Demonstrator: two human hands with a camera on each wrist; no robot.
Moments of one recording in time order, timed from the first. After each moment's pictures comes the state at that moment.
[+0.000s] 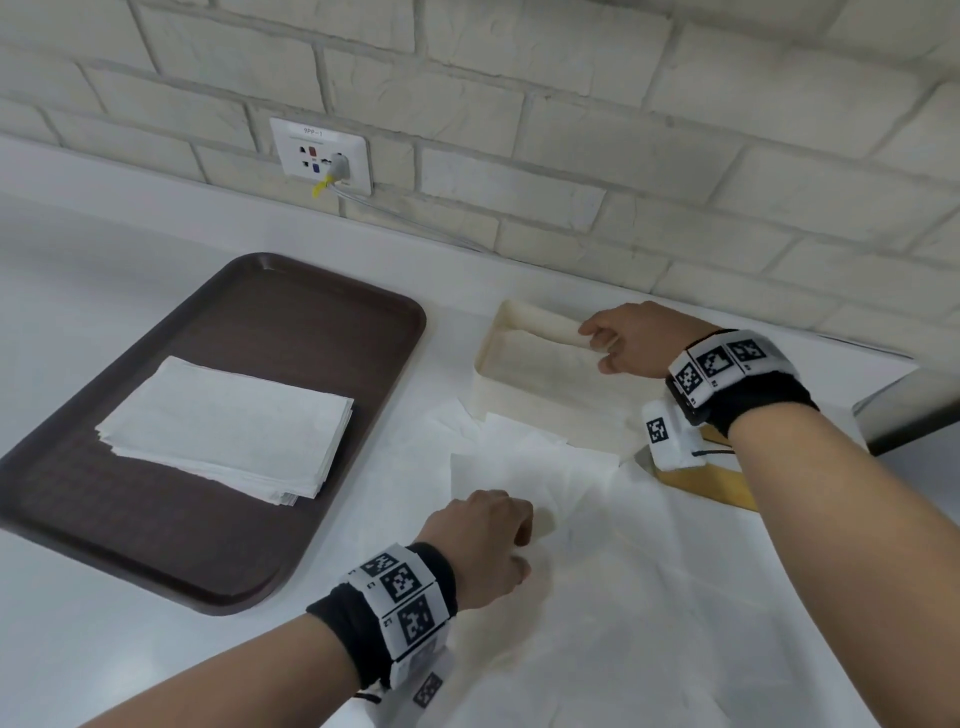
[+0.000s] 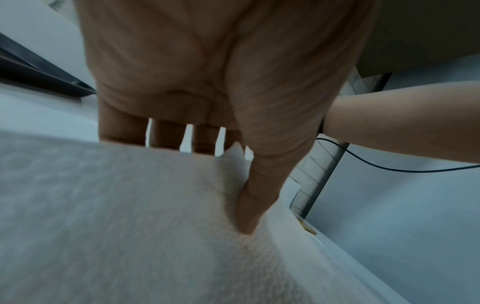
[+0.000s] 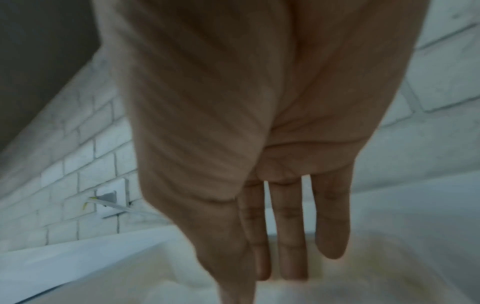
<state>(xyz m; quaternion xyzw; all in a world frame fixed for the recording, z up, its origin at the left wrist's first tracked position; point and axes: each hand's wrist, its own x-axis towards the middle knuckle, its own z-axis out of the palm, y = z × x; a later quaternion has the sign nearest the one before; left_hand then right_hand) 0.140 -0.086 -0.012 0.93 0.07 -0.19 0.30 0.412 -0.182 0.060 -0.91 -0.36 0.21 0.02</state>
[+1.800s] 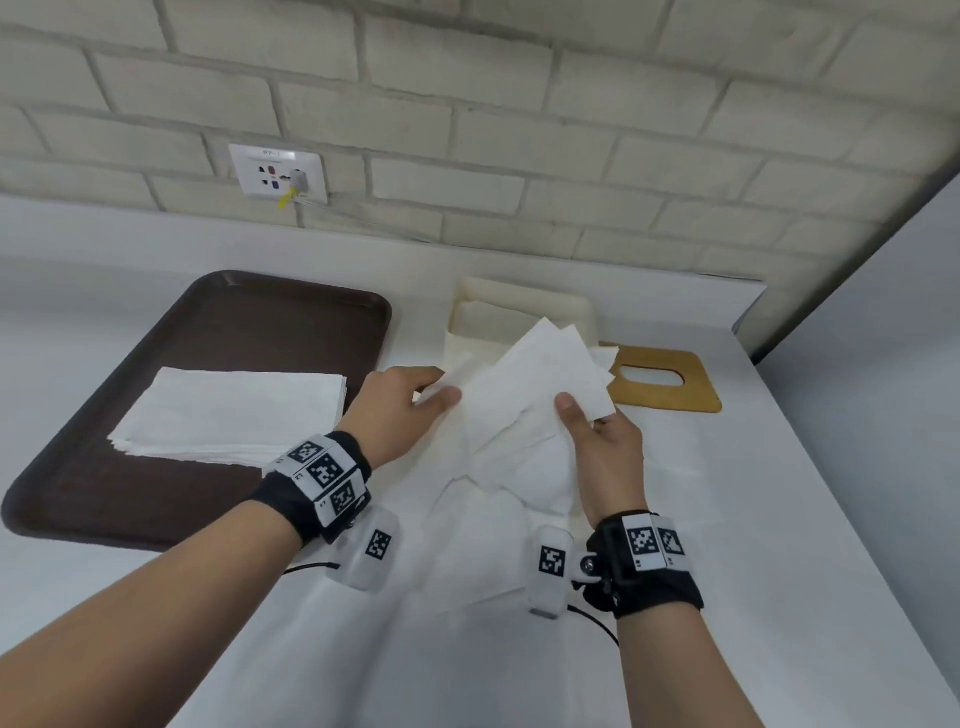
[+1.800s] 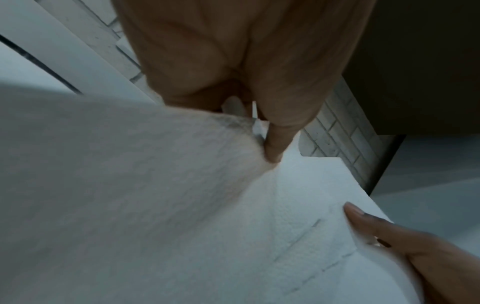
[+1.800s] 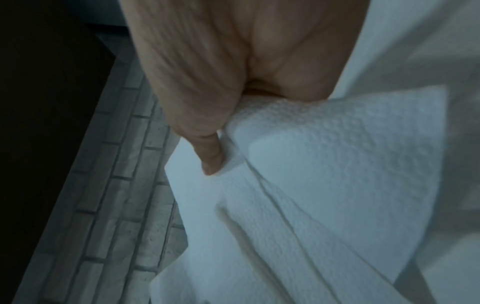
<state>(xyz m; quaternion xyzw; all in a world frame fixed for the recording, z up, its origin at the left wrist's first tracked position) 0.107 -0.003 0.019 0.90 0.07 0.08 0.42 0.155 -0.236 0.000 -0.72 0.01 0.03 0.69</state>
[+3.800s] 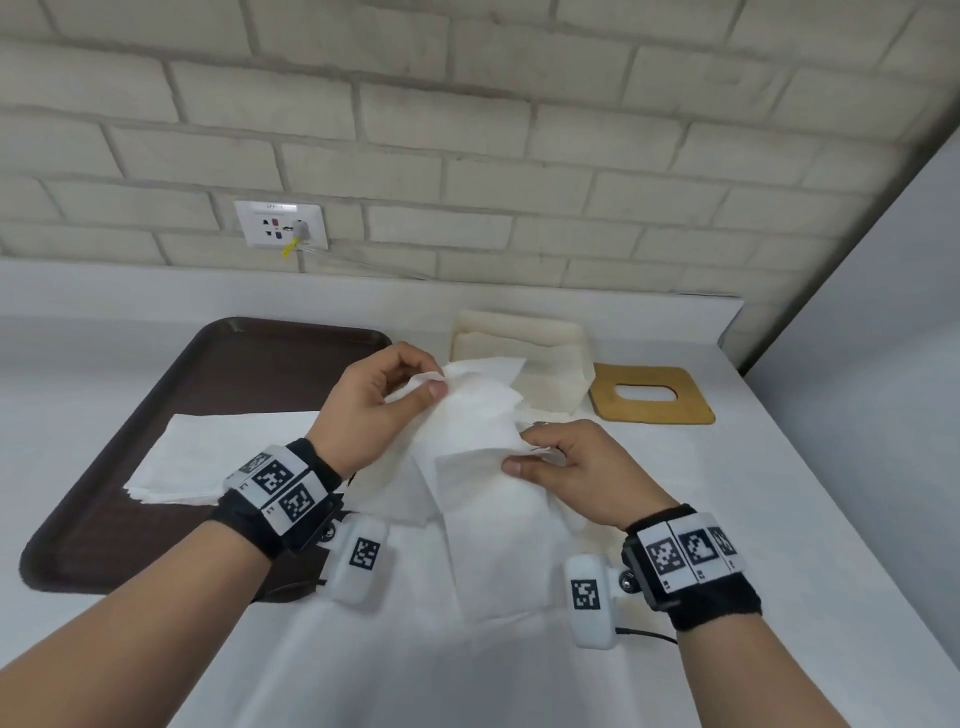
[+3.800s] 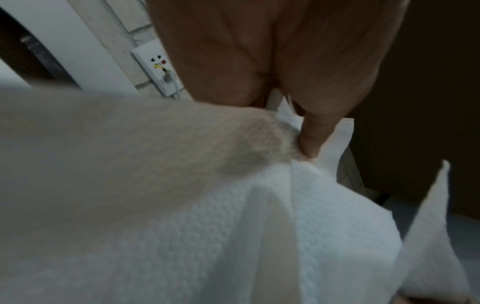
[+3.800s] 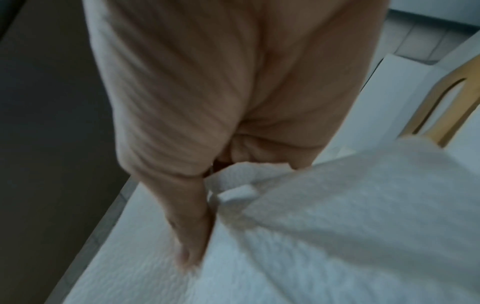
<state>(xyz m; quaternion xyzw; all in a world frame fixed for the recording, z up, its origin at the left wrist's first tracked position) 0.096 0.028 0.053 0.79 -0.05 0.18 0.59 0.132 -0.227 0.063 -0.82 -0.31 0.16 0.45</state>
